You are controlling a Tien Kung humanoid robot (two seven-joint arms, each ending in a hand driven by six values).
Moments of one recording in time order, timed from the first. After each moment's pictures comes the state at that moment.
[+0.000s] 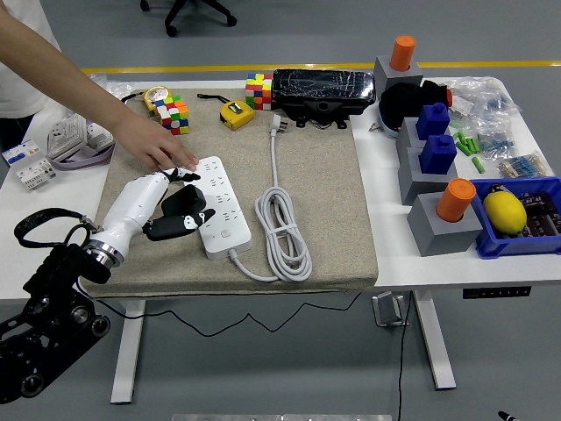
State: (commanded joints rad) left arm -0.28 0.39 -0.85 -1.33 1.83 0.38 0.08; right arm 0.05 -0.19 1.13 0.32 -1.02 -0.01 -0.07
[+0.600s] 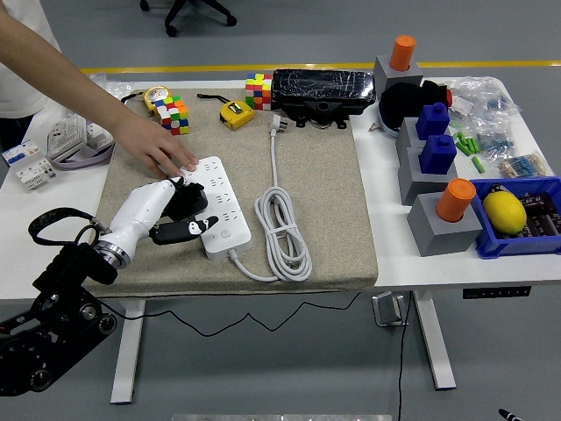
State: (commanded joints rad) left arm -0.34 0.37 -0.79 -1.27 1.82 0.35 0.10; right arm 0.05 -0.19 1.14 0.32 -1.02 -0.02 -0.07
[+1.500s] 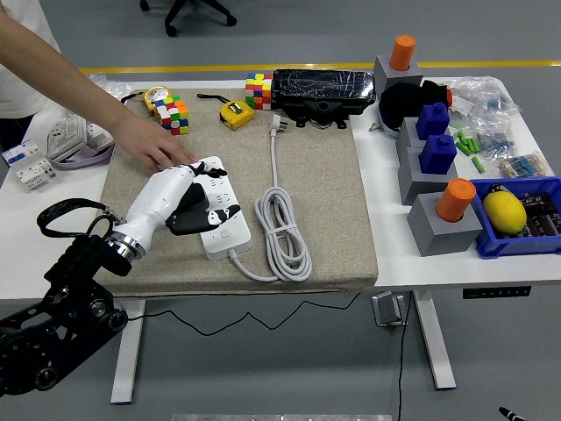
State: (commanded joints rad) left arm -0.35 0.37 -0.79 -1.42 1.82 0.37 0.08; right arm 0.05 -0.20 1.14 0.33 -1.03 -0.02 -0.06
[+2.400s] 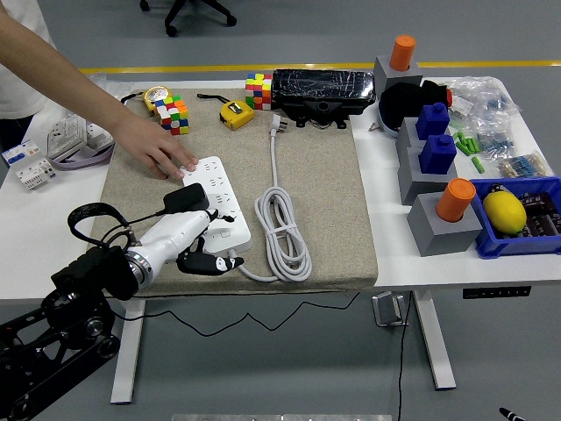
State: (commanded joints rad) left arm -0.32 0.41 -0.77 -1.57 1.87 -0.02 0.43; right arm 0.05 -0.20 1.13 0.33 -1.03 -0.02 -0.06
